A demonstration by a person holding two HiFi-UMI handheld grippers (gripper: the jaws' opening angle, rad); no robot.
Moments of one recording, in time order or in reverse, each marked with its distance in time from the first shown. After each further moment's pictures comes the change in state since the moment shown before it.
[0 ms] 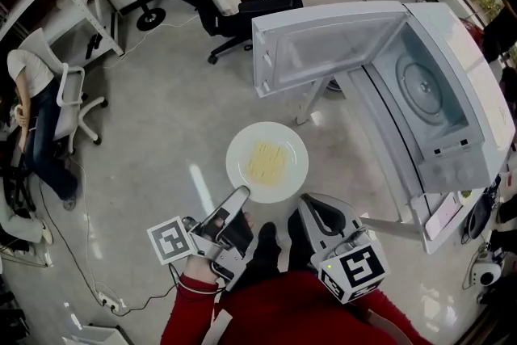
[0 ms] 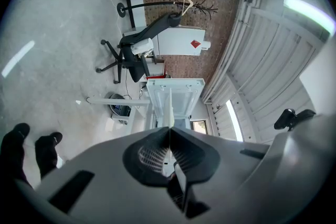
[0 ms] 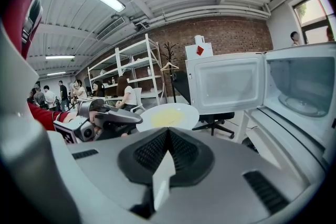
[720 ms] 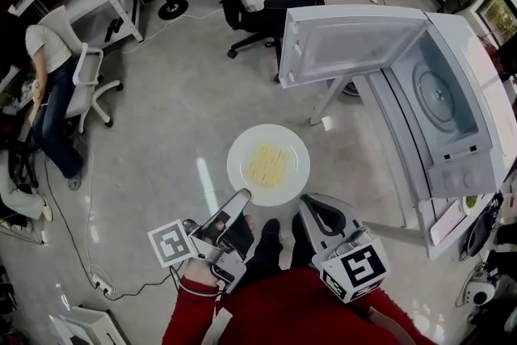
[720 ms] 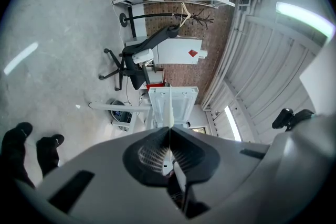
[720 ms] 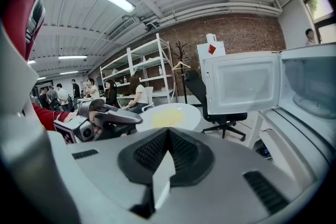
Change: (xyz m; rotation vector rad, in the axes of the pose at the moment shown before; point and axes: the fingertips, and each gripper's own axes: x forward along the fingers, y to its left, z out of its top) left arm -0.045 0.001 -0.004 0.006 -0.095 -0.013; right arm 0.001 0.036 -0.006 -0.049 0.004 0.115
